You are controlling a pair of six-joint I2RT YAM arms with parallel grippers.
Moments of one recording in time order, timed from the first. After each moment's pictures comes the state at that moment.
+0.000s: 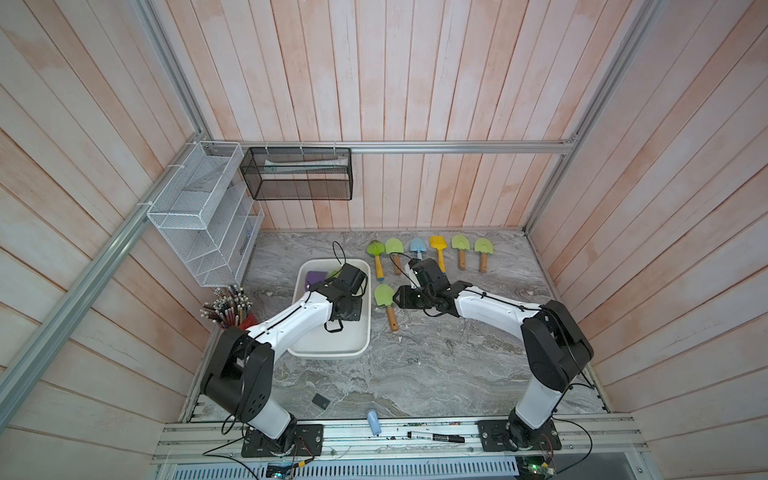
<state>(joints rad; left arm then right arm) -0.49 1.53 1.11 -0.68 -0.12 -0.33 0.66 1.75 1.16 -0.22 -0.17 0.58</state>
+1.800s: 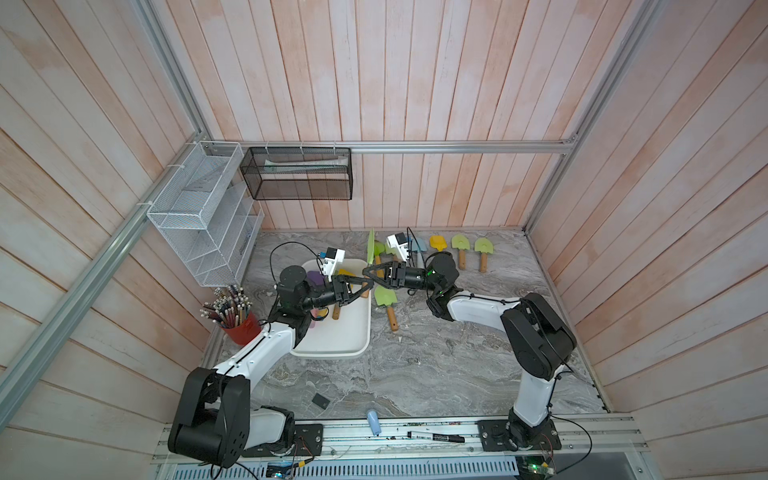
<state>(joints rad) -0.24 1.32 0.70 0.62 1.07 -1.13 0.66 1.88 1.11 1.08 -0.91 1.29</state>
